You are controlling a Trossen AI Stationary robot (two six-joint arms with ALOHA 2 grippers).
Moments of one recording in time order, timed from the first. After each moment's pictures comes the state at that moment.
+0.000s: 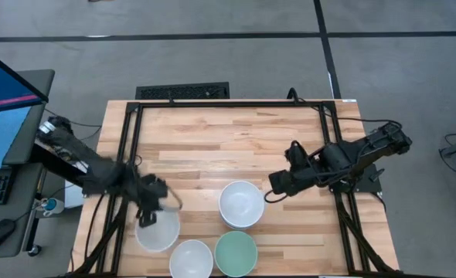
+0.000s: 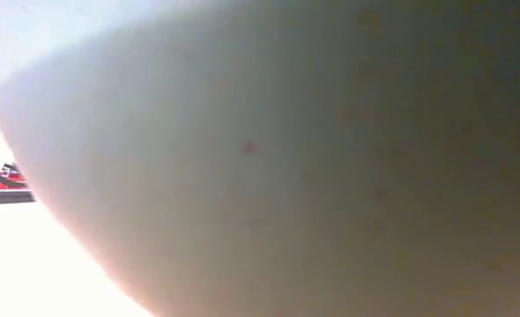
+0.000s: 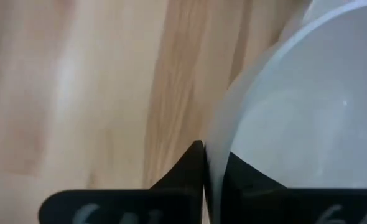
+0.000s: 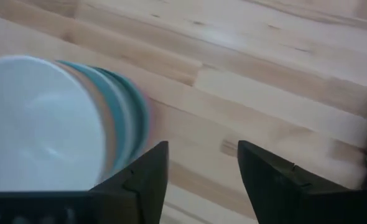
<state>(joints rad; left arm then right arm) -0.60 1.07 0.83 -0.86 0.00 -0.87 0.42 1.48 1.62 -1.46 0.25 1.57</state>
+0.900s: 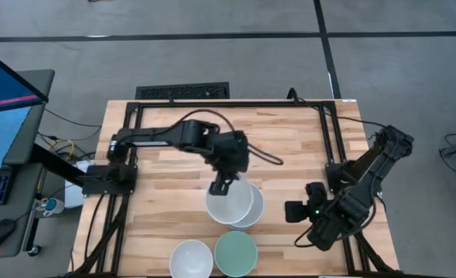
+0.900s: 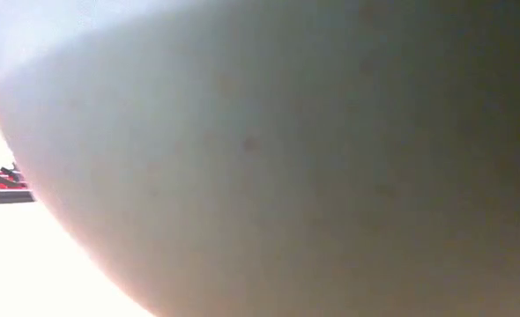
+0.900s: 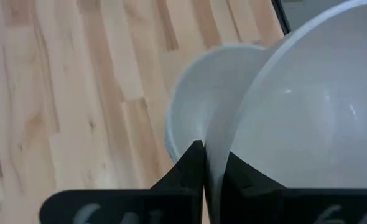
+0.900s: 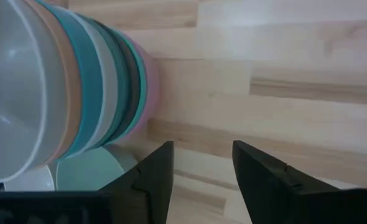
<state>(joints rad) -0.08 1.97 2.23 -1.26 0.18 0.10 0.85 1.49 1.34 -1.29 0.42 2.29</state>
